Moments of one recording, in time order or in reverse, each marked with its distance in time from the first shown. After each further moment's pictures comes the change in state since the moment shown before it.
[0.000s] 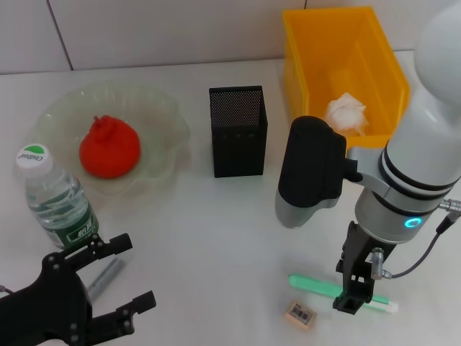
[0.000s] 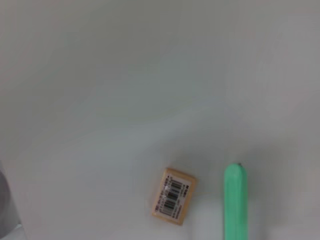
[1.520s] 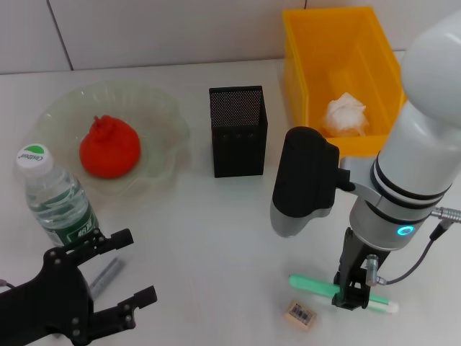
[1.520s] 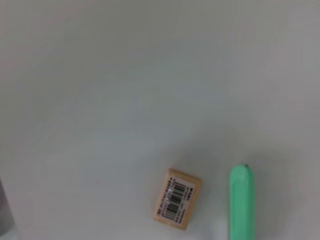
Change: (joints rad) left arm -0.014 0.001 -0.001 0.002 0.000 -0.009 0.005; right arm 0.003 0.000 -0.039 0.042 0.004 0.041 0.014
